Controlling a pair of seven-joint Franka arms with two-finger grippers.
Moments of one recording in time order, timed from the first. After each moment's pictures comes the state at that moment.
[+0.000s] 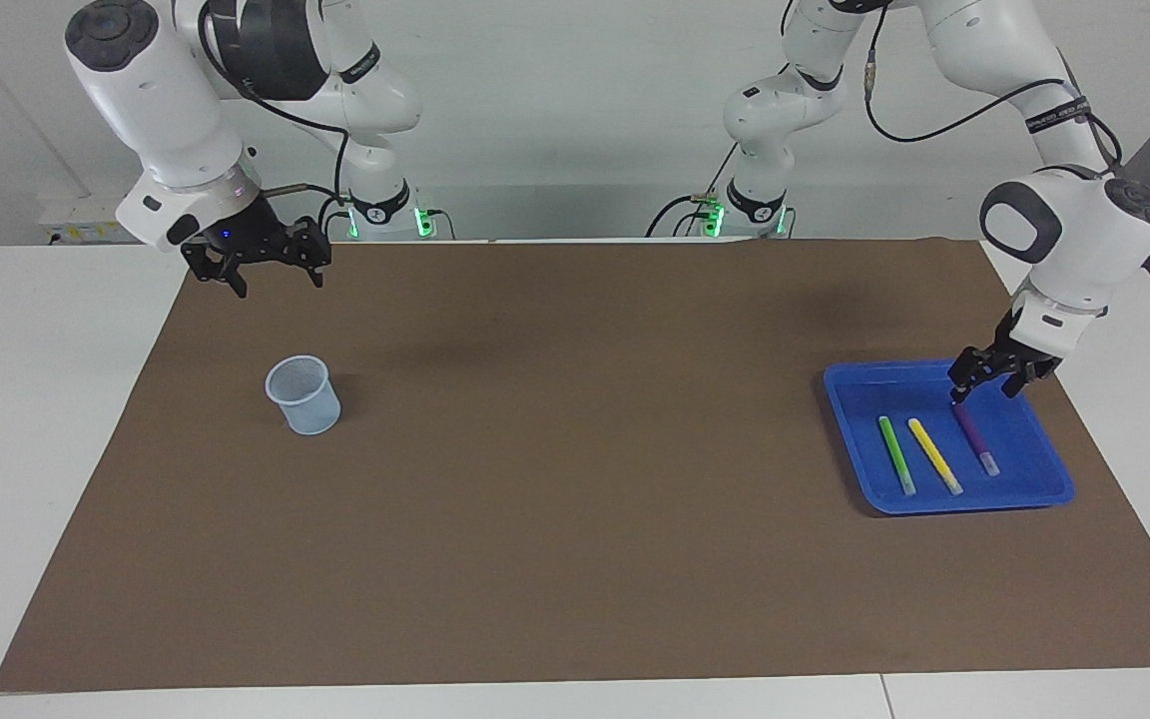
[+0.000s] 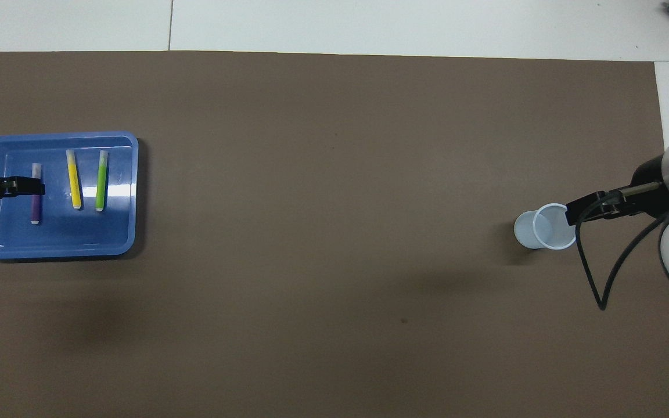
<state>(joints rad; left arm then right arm) 0.36 0.15 -0.12 -1.98 -0.04 2.27 0.25 -0.04 -0.03 0.07 -1.72 0.00 1.59 -0.11</state>
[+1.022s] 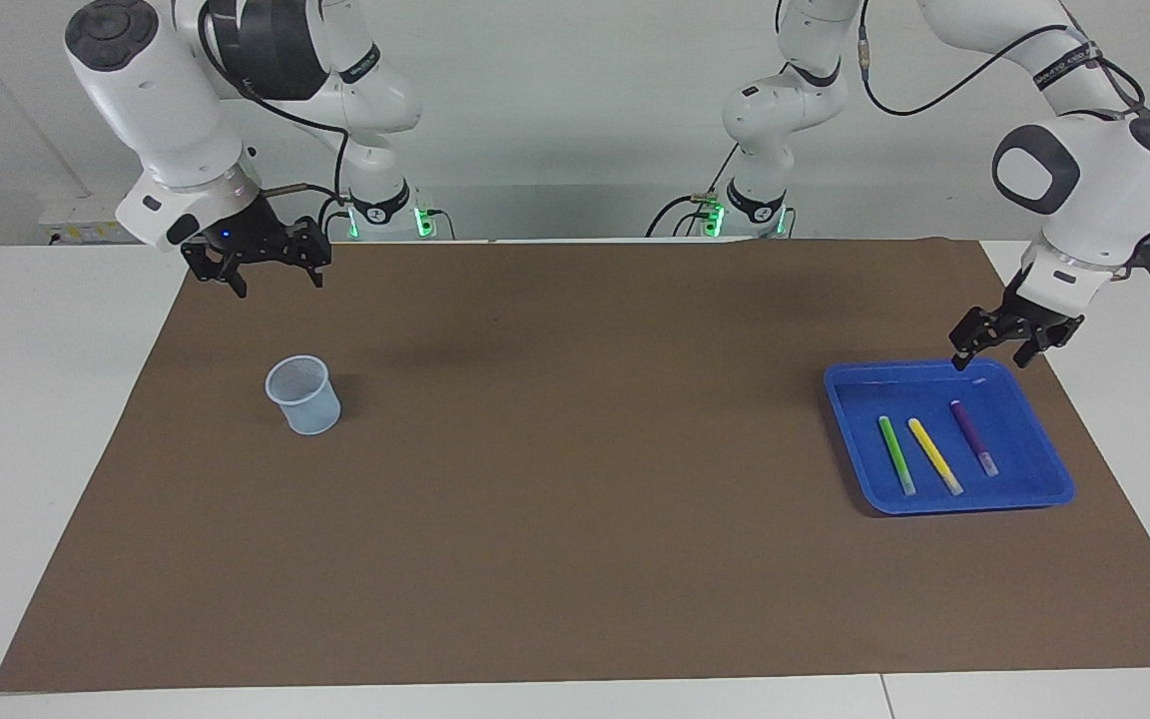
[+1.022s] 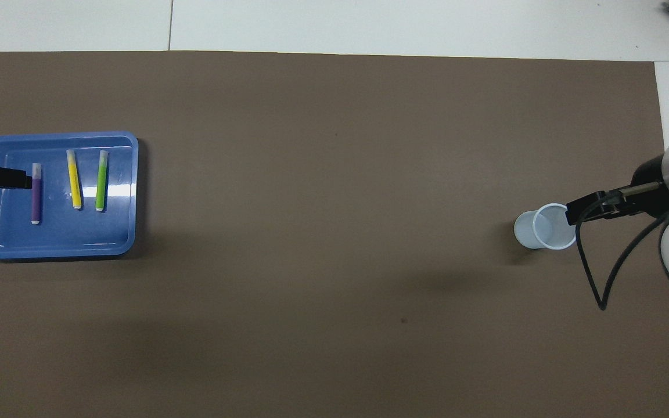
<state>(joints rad) 0.29 0.02 -0.13 -1.88 -0.04 2.02 0.25 -0.04 -0.03 0.07 -1.72 0.00 1.59 -0.11</state>
